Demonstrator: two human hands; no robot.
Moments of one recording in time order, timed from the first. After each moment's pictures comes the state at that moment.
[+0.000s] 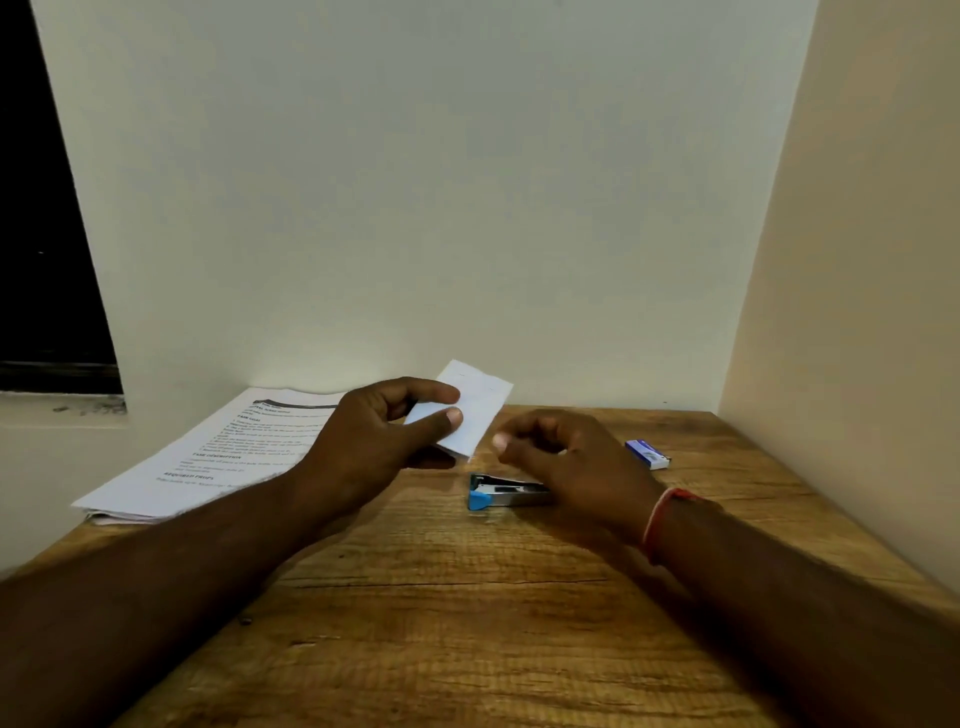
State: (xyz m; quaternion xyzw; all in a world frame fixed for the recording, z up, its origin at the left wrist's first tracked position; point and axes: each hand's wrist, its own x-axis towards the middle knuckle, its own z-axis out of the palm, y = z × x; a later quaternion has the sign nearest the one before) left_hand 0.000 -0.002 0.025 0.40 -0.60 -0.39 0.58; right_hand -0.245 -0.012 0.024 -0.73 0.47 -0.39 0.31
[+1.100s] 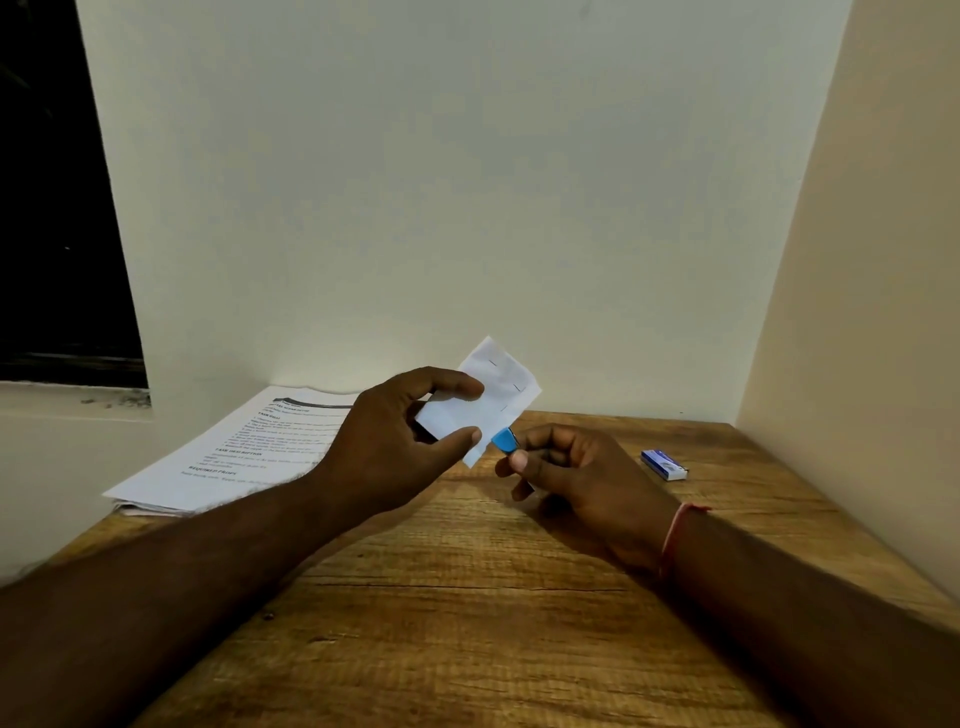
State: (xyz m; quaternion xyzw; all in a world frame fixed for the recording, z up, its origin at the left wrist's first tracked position) left_hand 0.007 -0.001 0.021 0.43 -0.71 -0.12 0.55; right_hand -0.239 -0.016 0.013 -0.67 0.41 -0.41 0.46
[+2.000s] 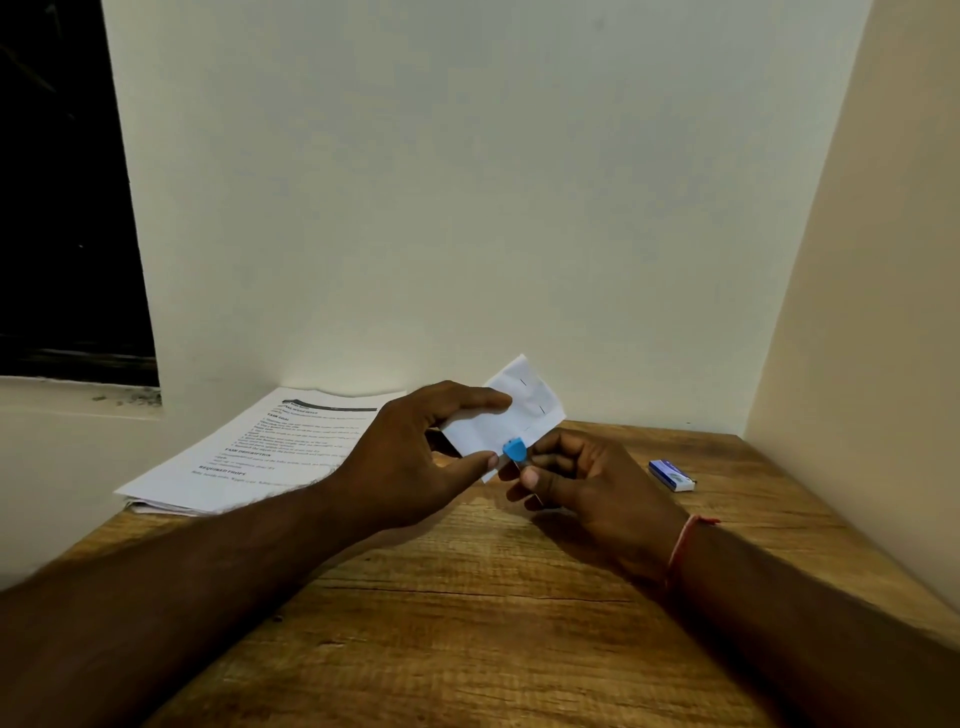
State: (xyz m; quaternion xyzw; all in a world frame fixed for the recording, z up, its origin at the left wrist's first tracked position) left_hand 0.007 -0.003 0.015 0.37 -0.76 -0.10 0.53; right_hand -0.240 -0.013 0.013 -0.69 0.39 -0.42 0.45
